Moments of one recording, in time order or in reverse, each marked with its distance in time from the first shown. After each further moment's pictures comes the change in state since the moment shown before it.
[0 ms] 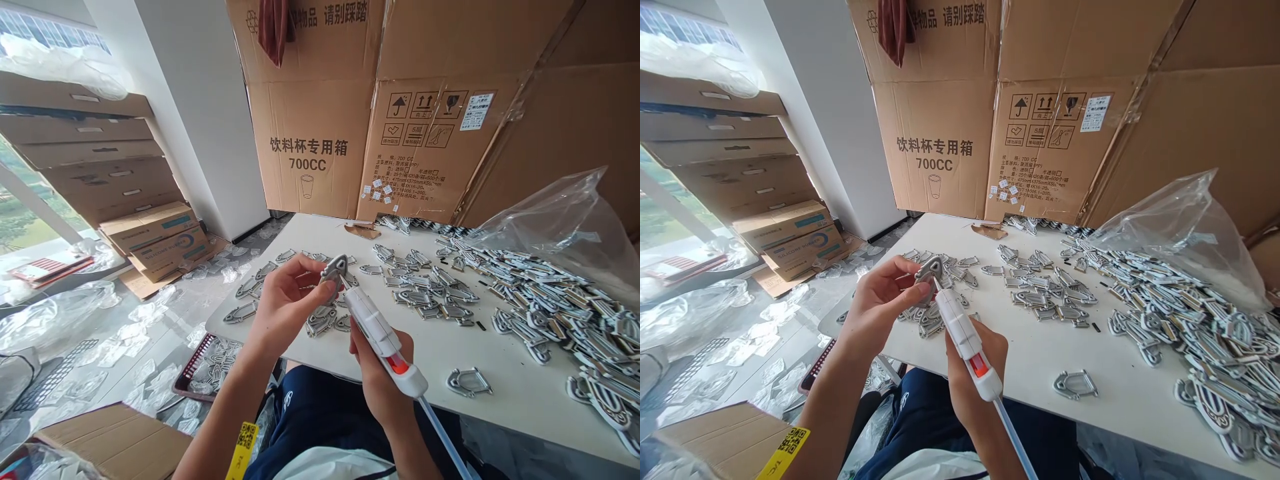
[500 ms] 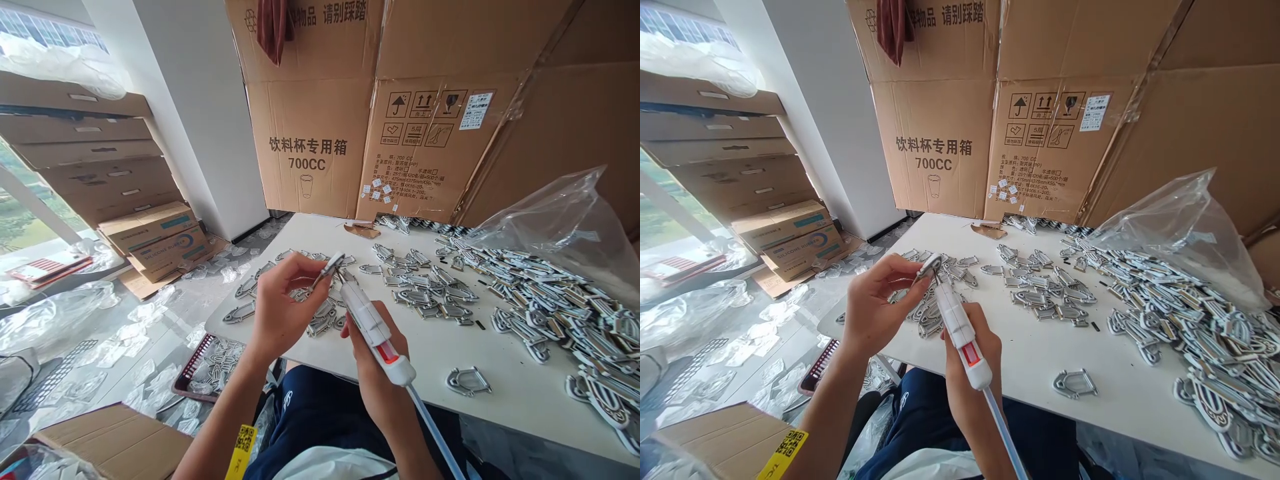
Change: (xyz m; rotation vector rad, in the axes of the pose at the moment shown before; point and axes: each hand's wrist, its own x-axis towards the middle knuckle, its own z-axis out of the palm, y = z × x) left_hand 0.000 -0.001 0.003 0.393 0.119 0.327; right_hand 0.003 -0.014 0.002 -0.009 -0.055 0.049
